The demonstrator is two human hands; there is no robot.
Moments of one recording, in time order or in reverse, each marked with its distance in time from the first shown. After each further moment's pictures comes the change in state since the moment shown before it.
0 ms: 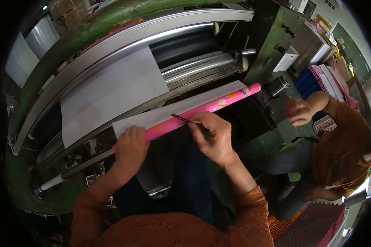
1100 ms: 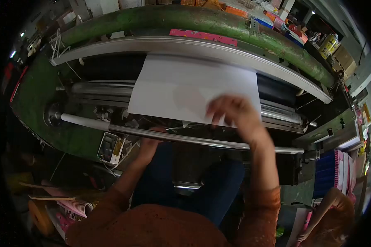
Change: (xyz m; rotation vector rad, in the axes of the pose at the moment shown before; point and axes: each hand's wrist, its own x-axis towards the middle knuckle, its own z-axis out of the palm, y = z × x) left_hand -0.168 -0.116 0.073 -1.461 0.513 -0.806; right_hand 0.135 -0.128 0.131 0.424 -0.815 0.409
